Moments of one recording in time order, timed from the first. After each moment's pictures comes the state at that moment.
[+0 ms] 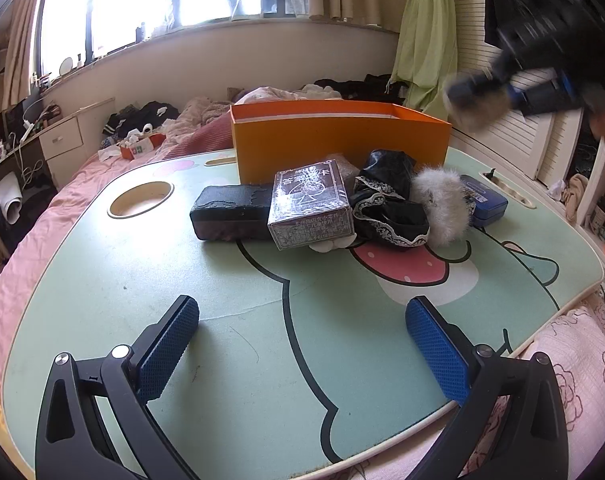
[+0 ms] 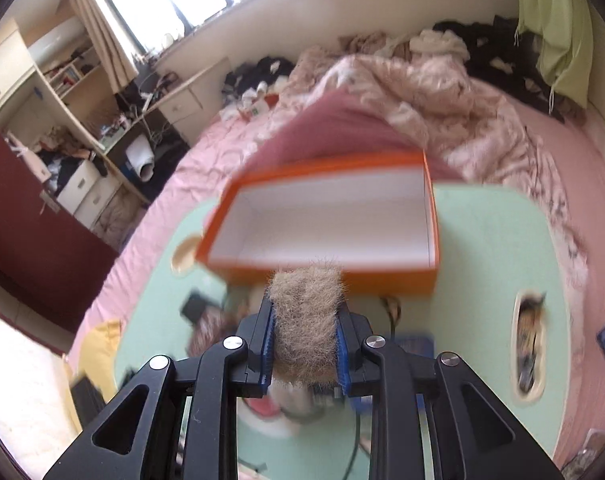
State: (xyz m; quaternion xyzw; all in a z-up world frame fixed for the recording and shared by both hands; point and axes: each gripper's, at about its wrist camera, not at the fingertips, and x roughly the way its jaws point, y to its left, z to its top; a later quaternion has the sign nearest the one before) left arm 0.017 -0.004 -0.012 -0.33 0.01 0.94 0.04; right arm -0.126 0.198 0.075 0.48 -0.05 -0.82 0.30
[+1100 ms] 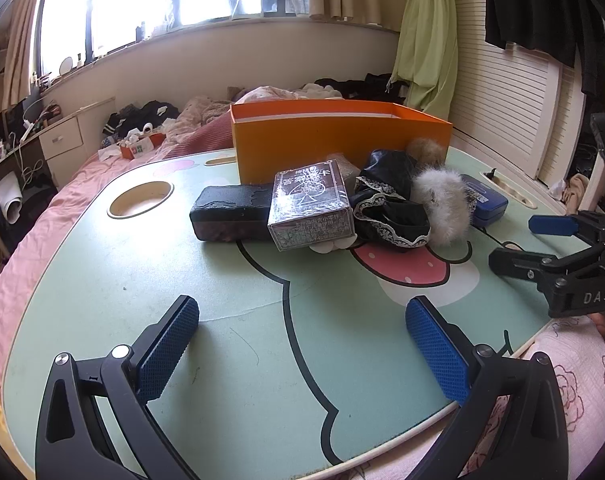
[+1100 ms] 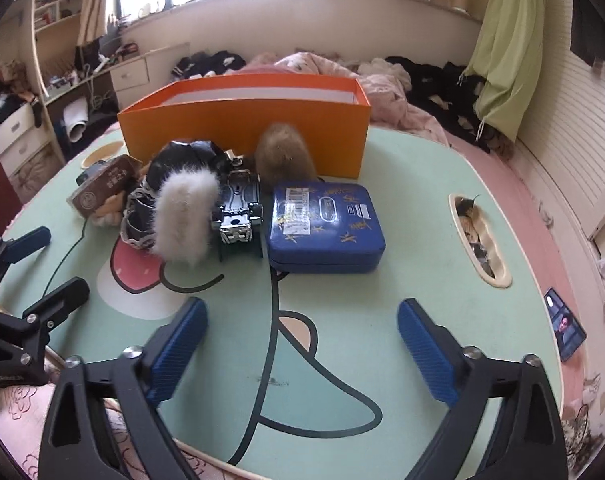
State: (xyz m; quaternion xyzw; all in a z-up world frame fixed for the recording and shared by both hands) left arm 0.016 -0.004 -0.013 -0.33 0.01 0.94 0.04; right arm -0.048 0.208 -0.021 0.40 0.08 -0.90 0.18
